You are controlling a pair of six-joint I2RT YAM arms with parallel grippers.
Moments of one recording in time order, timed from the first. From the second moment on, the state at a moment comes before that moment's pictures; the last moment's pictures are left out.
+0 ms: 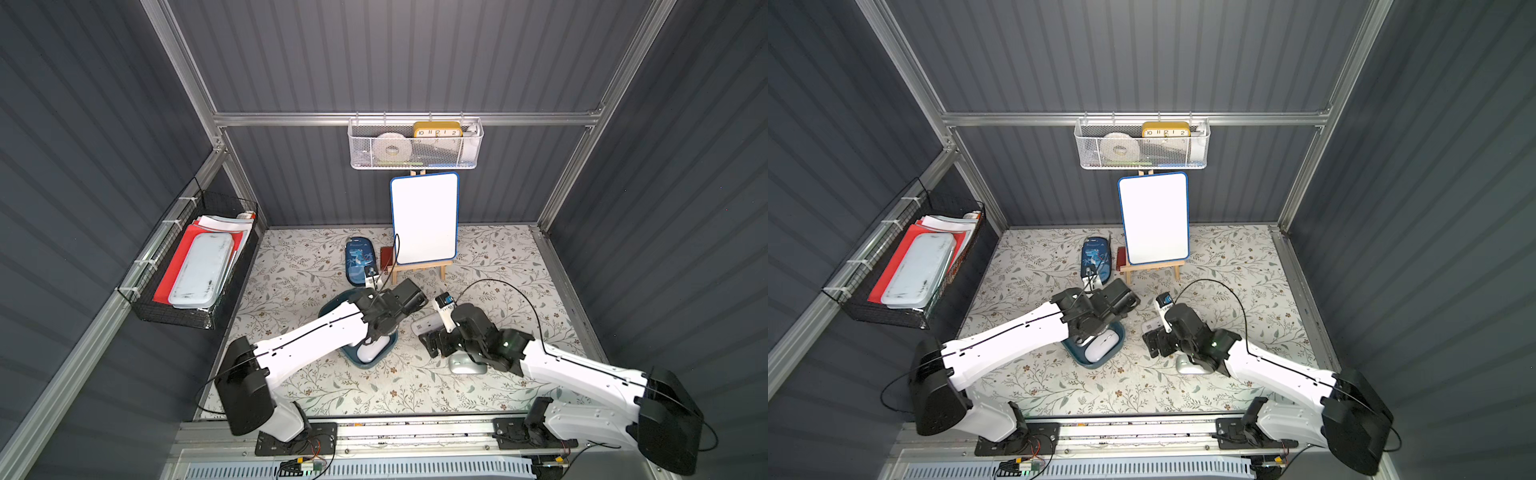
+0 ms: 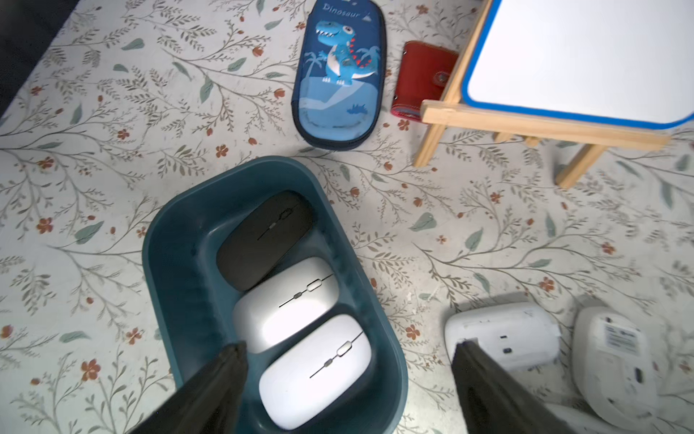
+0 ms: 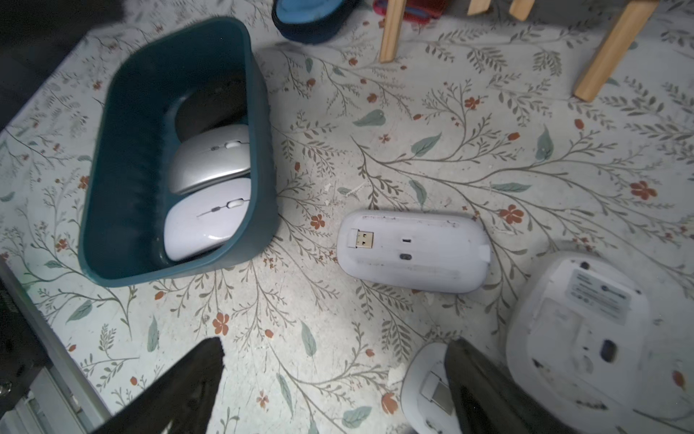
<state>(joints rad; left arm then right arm) -0.97 1.47 1.27 -0.92 -0.61 -1.01 0.79 1.23 0.72 -0.28 0.03 0.33</state>
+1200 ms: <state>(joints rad) -0.86 1.05 0.87 -0.49 -0.40 -0.79 0.53 1.84 1.14 -0.59 -0.38 0.11</state>
